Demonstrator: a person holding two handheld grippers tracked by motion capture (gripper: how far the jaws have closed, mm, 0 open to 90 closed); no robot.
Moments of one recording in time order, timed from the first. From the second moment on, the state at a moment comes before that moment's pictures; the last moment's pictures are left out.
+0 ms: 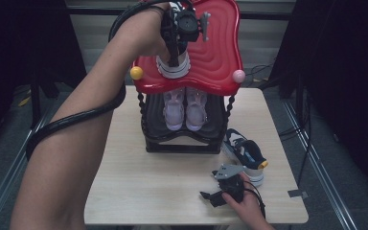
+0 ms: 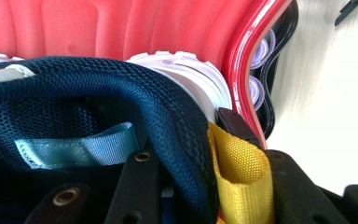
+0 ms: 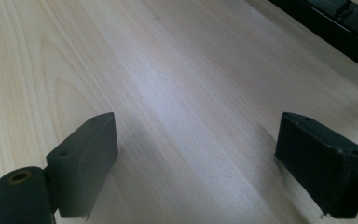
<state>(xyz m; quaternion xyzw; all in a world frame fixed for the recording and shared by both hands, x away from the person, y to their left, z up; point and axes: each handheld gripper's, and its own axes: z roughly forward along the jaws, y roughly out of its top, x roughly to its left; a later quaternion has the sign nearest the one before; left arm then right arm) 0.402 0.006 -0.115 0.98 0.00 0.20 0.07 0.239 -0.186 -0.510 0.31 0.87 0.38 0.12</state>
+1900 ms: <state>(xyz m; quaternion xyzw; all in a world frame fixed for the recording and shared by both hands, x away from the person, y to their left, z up) 0.403 0.014 -0.103 0.97 0.10 0.19 0.11 0.239 -0.186 -0.510 0.31 0.87 0.38 0.12</state>
